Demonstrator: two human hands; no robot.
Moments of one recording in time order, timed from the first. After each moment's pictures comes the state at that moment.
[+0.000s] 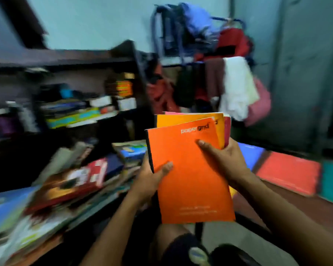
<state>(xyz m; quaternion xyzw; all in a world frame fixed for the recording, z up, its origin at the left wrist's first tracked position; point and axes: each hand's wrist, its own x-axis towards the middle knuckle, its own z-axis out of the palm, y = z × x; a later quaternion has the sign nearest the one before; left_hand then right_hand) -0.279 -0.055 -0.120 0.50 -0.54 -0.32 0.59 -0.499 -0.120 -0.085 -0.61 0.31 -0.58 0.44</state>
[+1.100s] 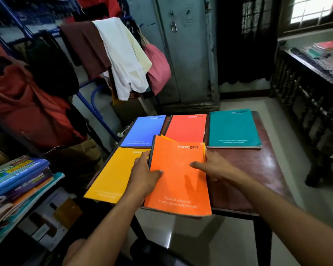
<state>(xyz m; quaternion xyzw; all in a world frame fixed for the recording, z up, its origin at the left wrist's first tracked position) -0.543 -0.172 -0.201 0.61 -0.67 -0.30 0.29 -0.775 -0.151 -0.230 -0.54 0.69 -0.28 0.39</state>
